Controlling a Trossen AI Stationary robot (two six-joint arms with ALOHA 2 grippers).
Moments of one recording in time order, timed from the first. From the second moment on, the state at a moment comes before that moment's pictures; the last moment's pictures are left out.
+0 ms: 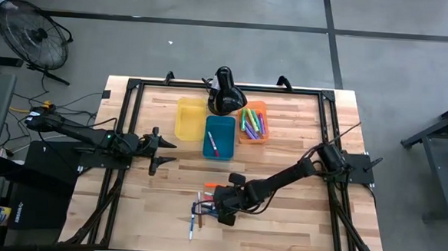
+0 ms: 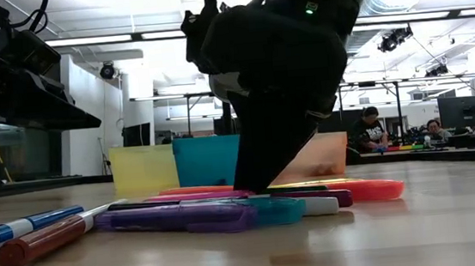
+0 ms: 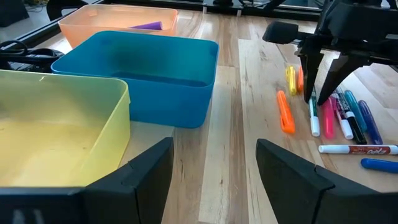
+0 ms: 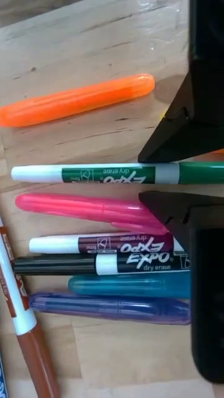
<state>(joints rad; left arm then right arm) -0.22 0.38 0.03 0.03 -0.30 -0.16 0.42 2.19 1.50 -0.47 0.21 0.61</state>
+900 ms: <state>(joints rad) -0.22 0.38 0.03 0.03 -0.30 -0.16 0.41 2.20 1.49 -0.48 0.17 0.60</state>
